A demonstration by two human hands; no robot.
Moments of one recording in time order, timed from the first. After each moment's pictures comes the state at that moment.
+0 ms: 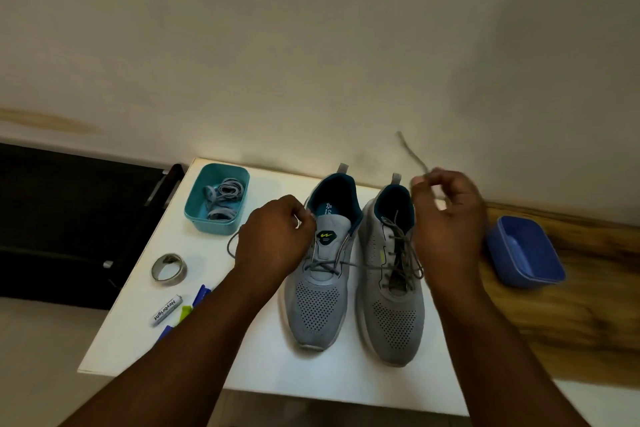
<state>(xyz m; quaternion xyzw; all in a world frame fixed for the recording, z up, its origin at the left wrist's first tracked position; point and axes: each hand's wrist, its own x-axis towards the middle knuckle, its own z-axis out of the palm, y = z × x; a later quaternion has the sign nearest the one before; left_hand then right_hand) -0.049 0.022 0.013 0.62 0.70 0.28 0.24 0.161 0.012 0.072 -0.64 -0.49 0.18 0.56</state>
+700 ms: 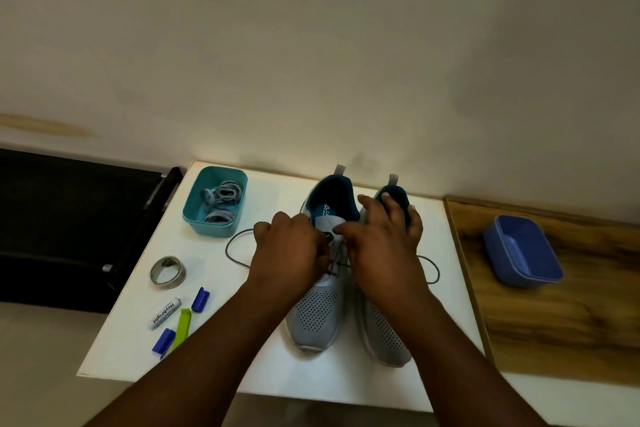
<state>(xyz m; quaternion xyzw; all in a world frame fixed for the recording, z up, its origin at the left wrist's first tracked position) -0.025 0.008 0.012 0.76 0.65 0.06 0.07 0.132 0.003 0.032 -0.64 -0.76 0.02 0.09</state>
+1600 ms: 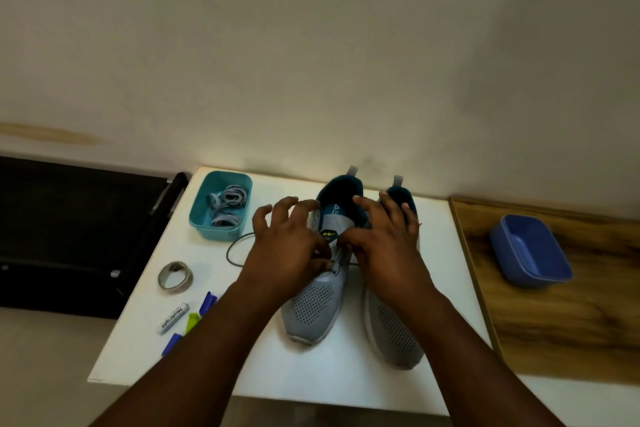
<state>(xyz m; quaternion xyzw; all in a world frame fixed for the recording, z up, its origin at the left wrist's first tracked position) -0.049 0.014 0.012 0.80 0.59 0.10 0.06 0.145 0.016 0.005 -0.61 -0.79 0.03 0.11</state>
